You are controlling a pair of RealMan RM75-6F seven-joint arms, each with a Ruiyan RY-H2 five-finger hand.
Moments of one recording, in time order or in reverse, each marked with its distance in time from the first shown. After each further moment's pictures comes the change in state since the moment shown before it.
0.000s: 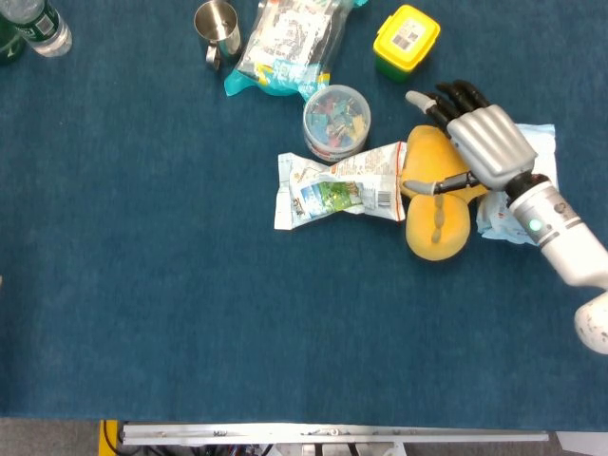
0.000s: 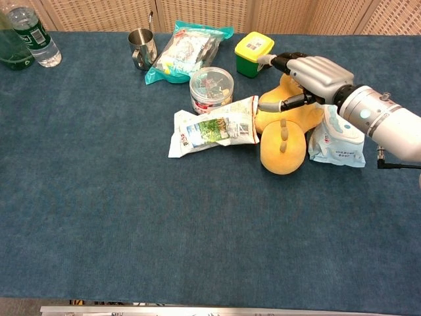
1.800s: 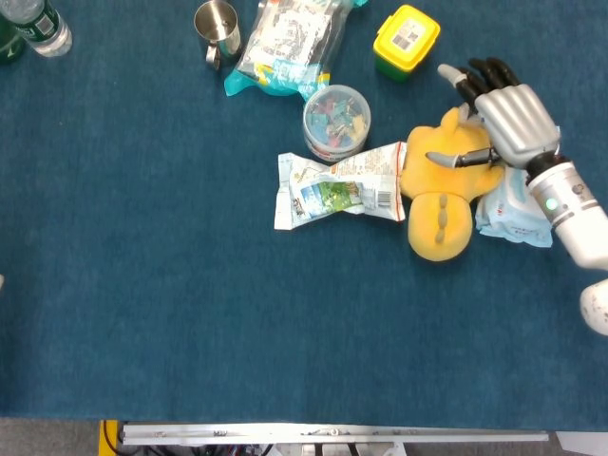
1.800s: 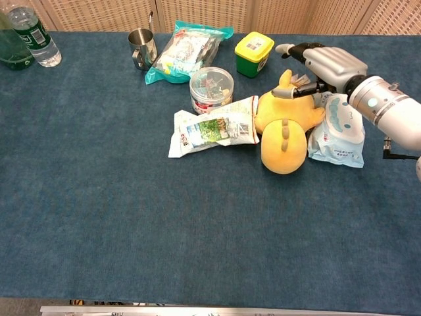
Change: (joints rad) left arm 0.001 0.005 0.000 -0.008 0.009 0.000 -0.008; right arm 0.006 -0.010 0.024 0.111 0.061 -0.006 0.022
